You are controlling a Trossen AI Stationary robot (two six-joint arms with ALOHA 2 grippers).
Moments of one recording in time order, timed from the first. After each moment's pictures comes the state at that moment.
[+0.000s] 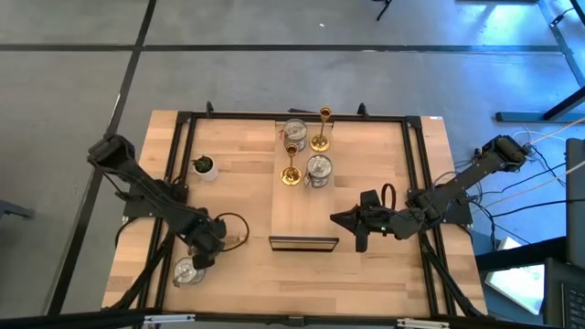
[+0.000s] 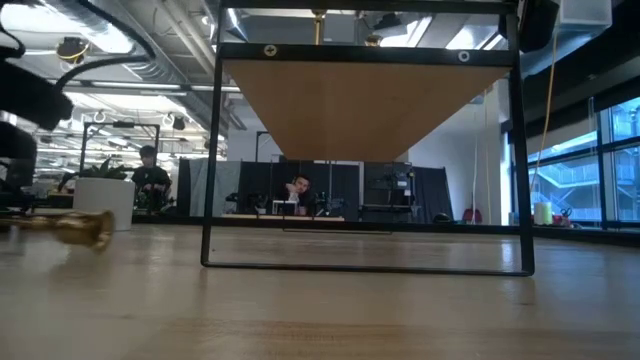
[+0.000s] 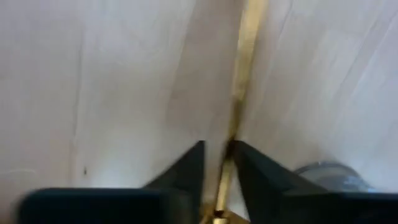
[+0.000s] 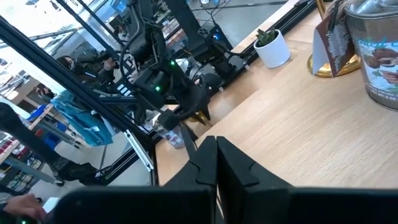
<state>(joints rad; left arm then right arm) -0.67 1.37 0.66 -0.74 0.05 -0.99 0.62 1.20 0.74 0.16 0.70 0.89</state>
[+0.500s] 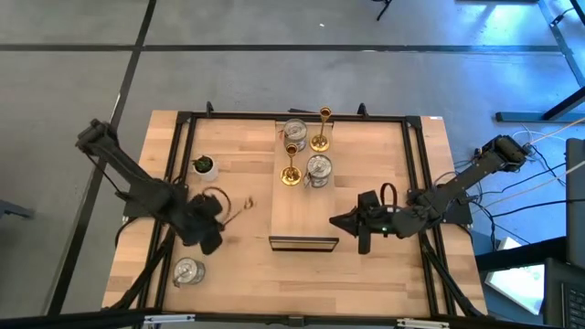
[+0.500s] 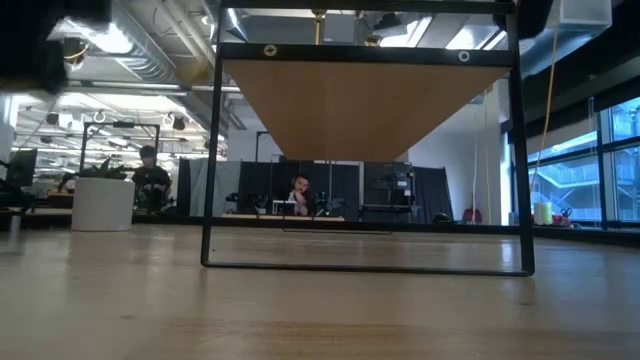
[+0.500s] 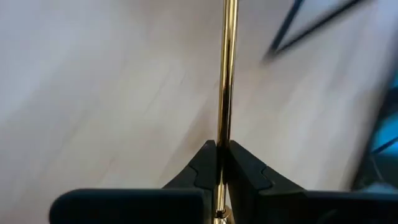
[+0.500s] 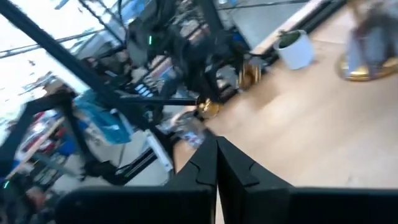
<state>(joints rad) -0.67 1.04 0.73 -0.77 -0.35 -1.24 0.62 1.20 0.74 0.24 0.64 0.86</state>
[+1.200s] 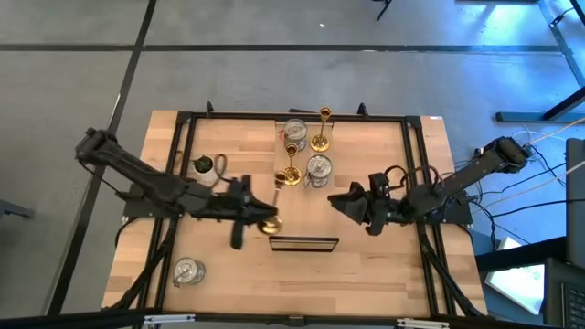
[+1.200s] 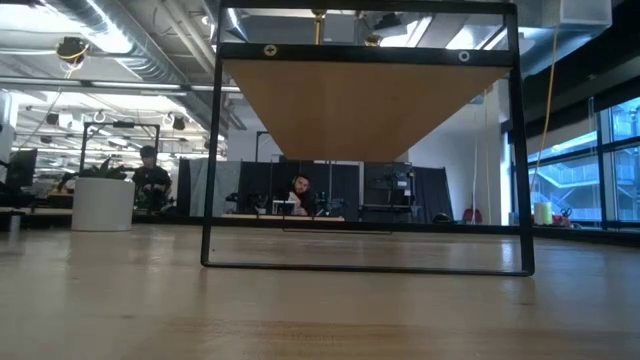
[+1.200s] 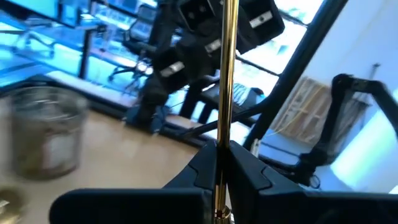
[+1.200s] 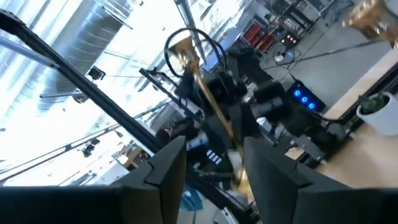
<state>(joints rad) -0.44 1.17 0.86 0.27 -0.45 -0.43 0.53 1.20 0.75 0.71 0.56 0.77</state>
